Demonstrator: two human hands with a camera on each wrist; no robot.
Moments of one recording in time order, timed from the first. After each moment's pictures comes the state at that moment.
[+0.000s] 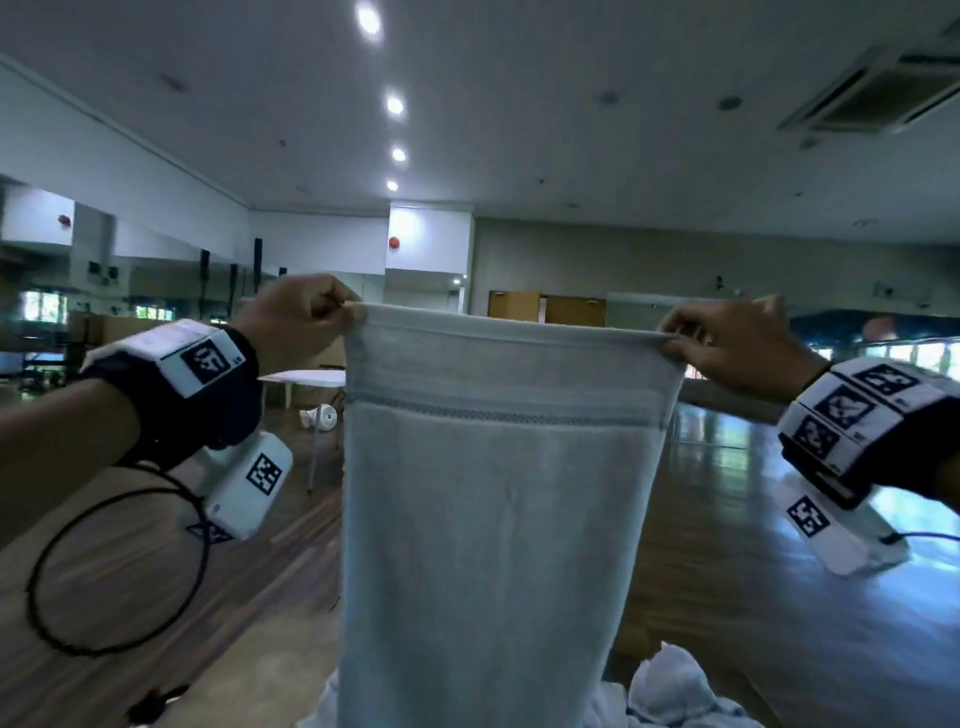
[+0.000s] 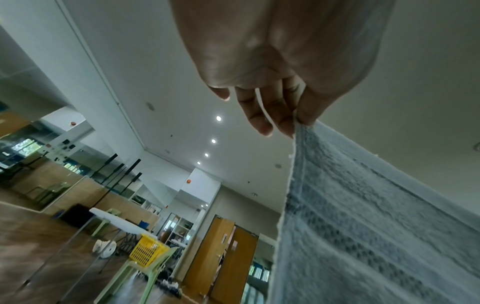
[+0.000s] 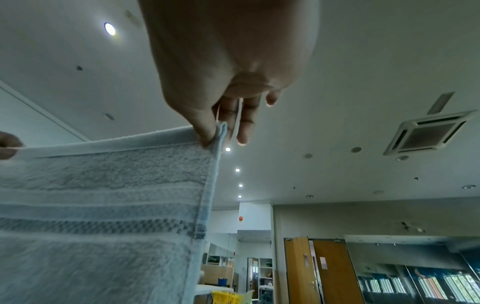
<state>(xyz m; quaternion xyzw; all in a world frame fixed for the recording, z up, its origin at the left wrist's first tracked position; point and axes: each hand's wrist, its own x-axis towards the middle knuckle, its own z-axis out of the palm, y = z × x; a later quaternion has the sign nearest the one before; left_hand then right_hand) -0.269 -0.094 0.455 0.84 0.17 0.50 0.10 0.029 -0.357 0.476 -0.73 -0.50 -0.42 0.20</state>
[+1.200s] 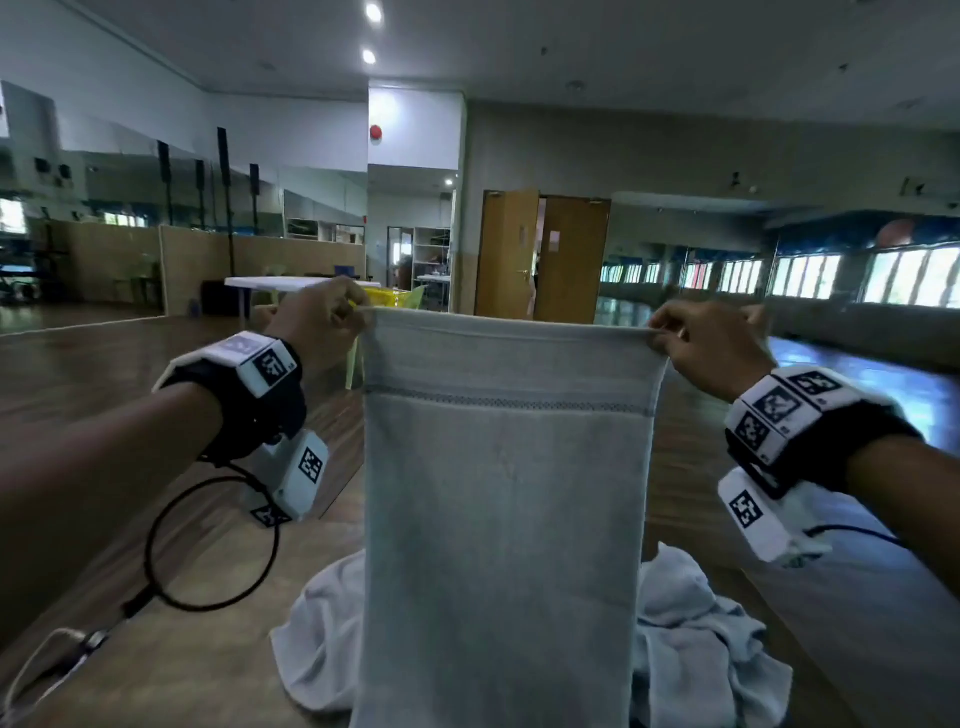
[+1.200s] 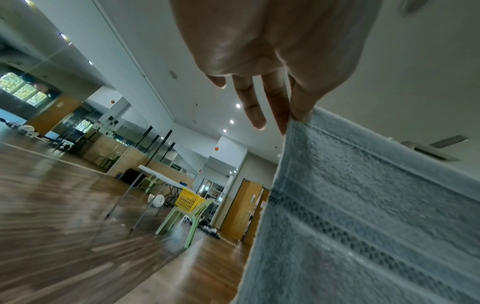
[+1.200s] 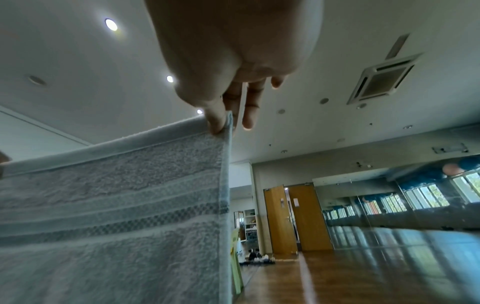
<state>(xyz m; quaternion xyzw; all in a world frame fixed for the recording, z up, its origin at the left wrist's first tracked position) -0.133 -0.009 0.331 0.85 0.25 0.45 0.10 0.142 -0.259 0.344 -0.80 -0.44 -0.33 0.23</state>
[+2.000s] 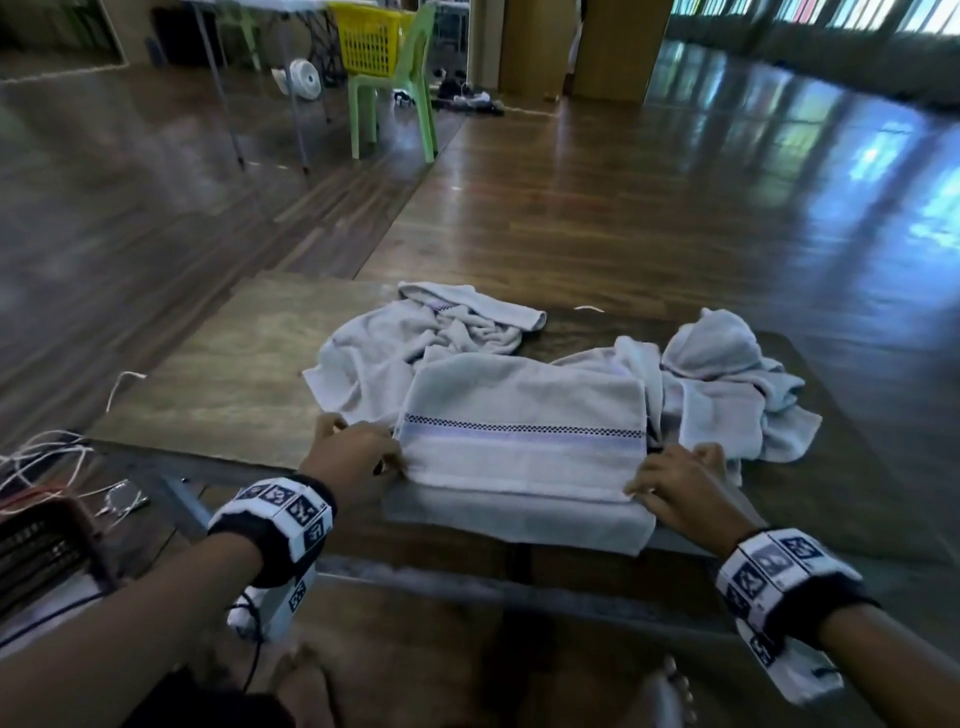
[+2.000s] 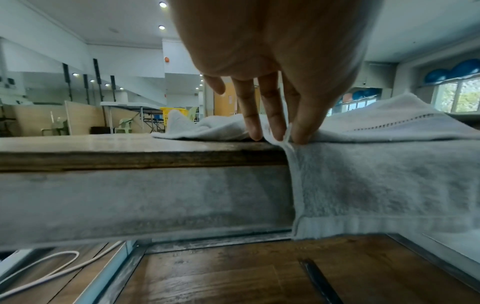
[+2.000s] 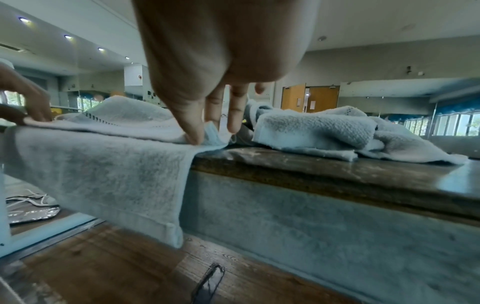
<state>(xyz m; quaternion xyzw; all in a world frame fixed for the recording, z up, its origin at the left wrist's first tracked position) -0.174 -0.054 -0.039 0.96 0.29 0.02 0.06 0.107 -0.330 -0.031 -0.80 -0.59 -0.05 -0.02</state>
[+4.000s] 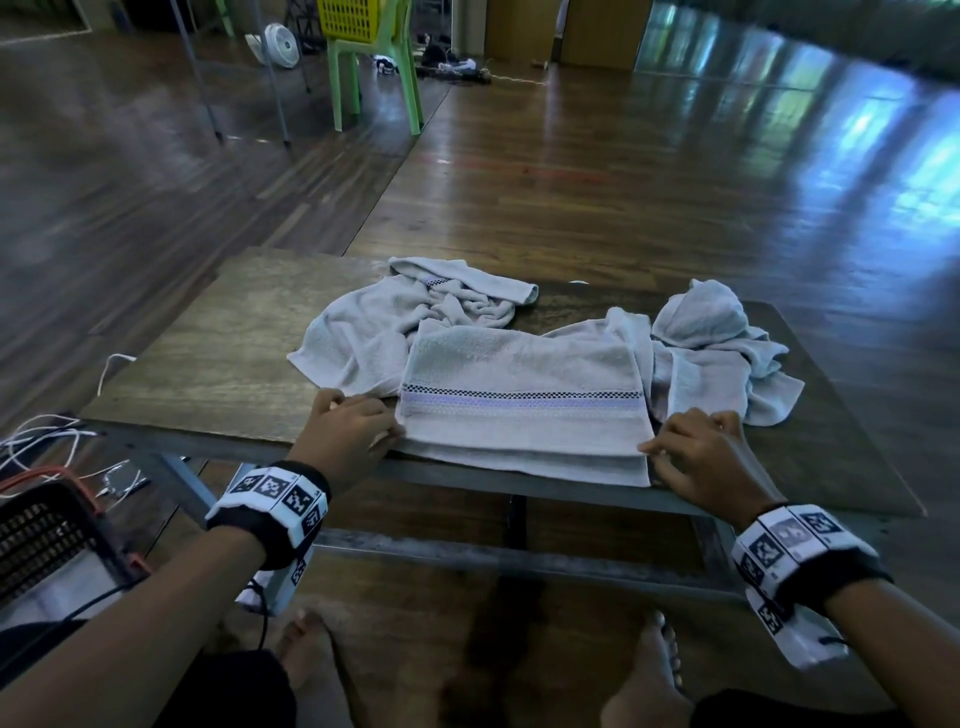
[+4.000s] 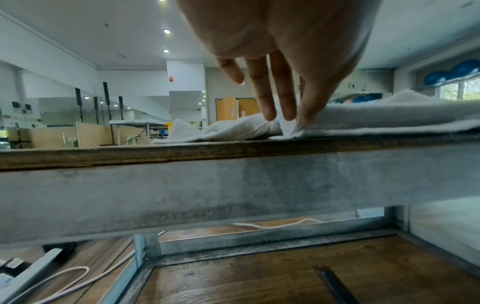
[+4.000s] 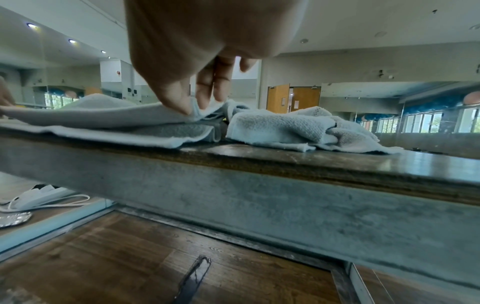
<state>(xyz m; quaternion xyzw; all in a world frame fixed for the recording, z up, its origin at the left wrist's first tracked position) -0.192 -0.056 -0.050 0.96 0.19 0.19 0.00 0.112 -0.356 -0.030 -0.78 -0.60 -0.16 0.10</state>
